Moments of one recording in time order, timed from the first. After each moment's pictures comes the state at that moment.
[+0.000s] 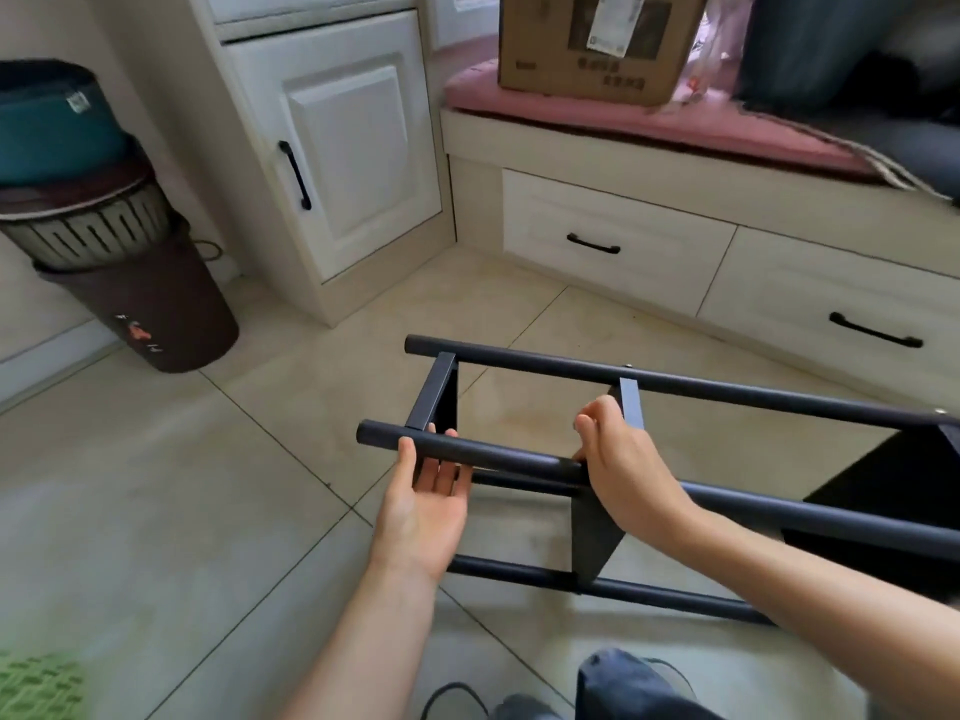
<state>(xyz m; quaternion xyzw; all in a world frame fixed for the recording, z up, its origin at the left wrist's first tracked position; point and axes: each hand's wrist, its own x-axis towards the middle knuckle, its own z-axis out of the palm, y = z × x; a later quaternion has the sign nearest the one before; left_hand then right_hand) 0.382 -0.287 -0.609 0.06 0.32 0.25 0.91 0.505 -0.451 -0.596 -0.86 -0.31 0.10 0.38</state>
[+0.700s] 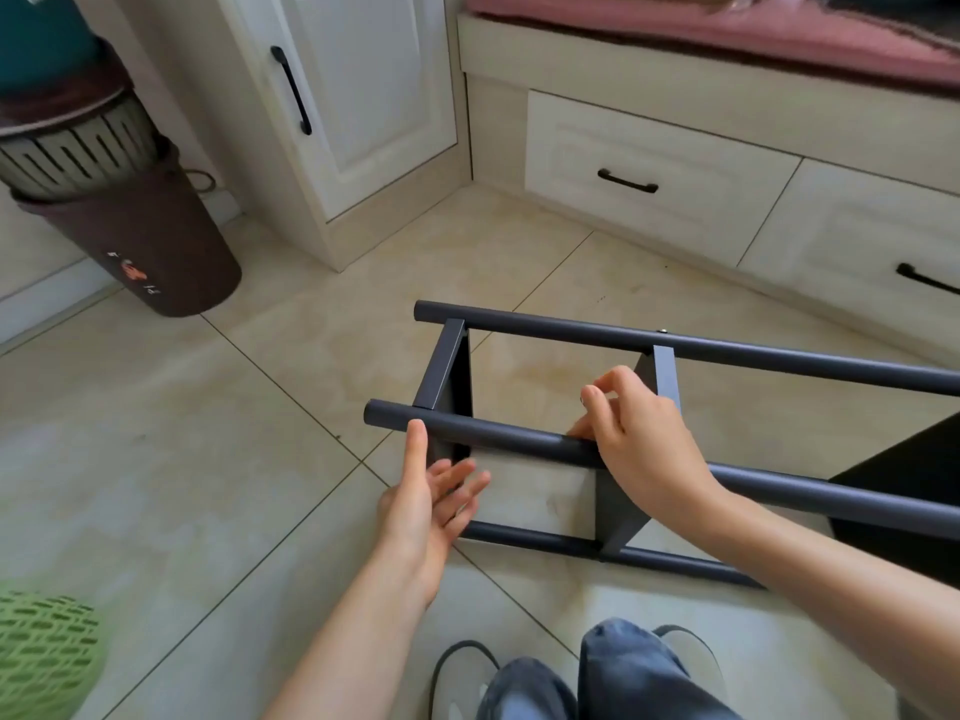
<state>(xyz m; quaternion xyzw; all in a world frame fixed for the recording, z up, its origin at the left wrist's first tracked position) 0.355 -0.282 -0.653 0.33 0.50 0.15 0.79 0.491 -0.429 -0.606 -0.88 -0.24 0.14 0.39</state>
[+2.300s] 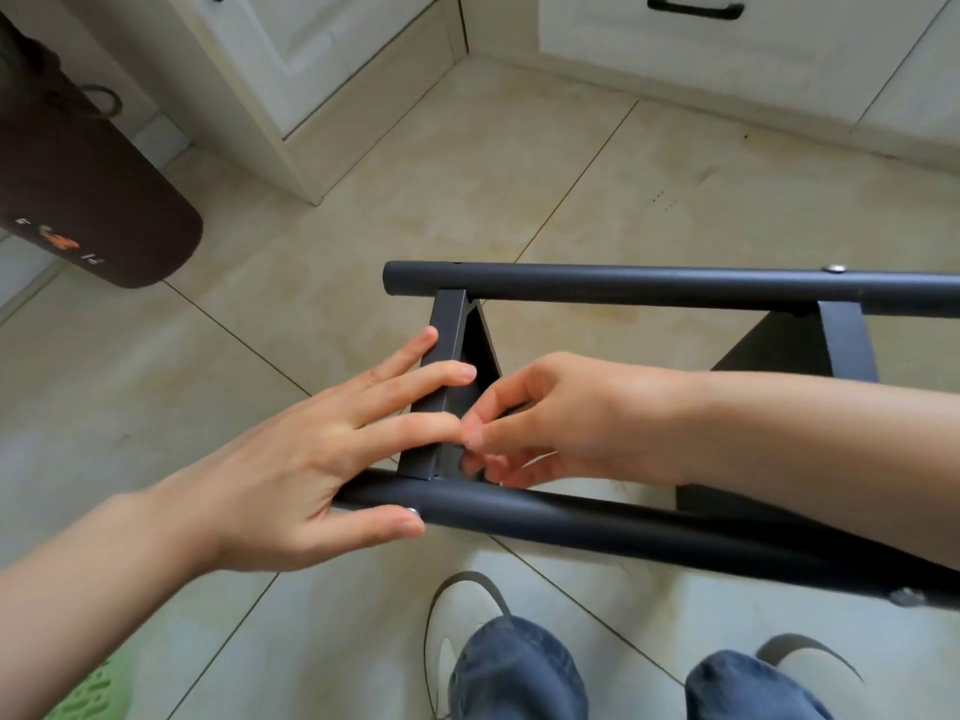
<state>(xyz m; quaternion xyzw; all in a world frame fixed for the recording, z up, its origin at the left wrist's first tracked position) 0.373 -0.123 -0.625 0.96 -0.16 -0.09 0.20 0.519 -0.318 -0.636 -0.61 -0.17 0.64 0.45</state>
